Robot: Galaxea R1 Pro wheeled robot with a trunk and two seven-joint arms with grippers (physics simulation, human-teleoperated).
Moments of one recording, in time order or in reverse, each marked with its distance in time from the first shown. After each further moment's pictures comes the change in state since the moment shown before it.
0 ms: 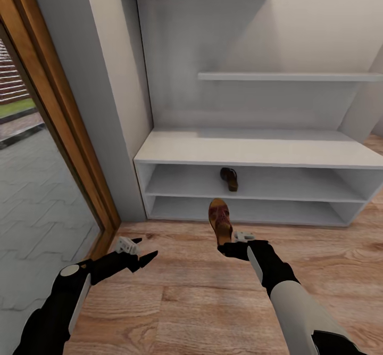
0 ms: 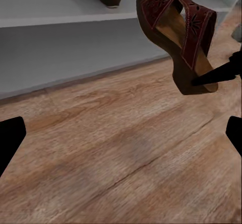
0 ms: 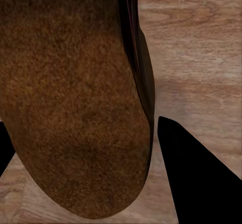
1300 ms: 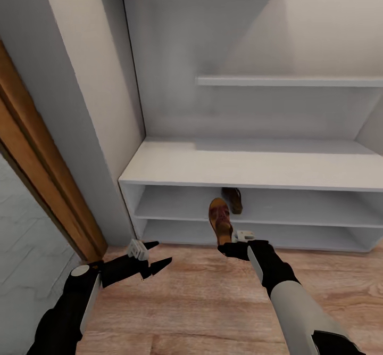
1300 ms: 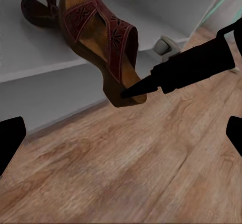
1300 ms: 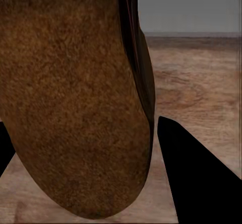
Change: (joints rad) left arm -0.001 -0.068 -0.004 0.000 0.003 0.001 -0.186; right arm 0.000 -0.001 -0.002 -0.002 0.001 0.000 0.000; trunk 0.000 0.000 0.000
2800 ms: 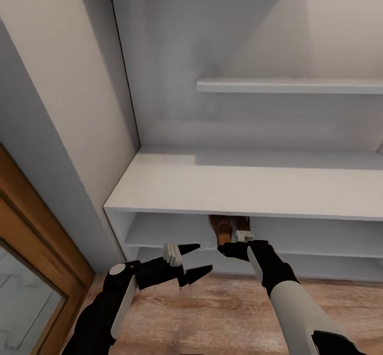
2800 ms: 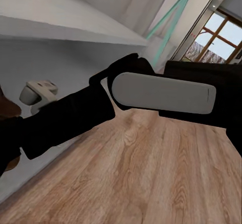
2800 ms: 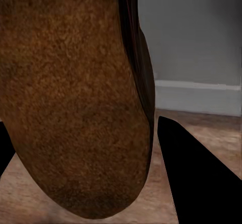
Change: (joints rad) left arm 0.000 -0.100 -0.256 0.004 0.205 0.002 -0.007; right arm 0.001 0.001 0.000 0.001 -0.001 0.000 0.000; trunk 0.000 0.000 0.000
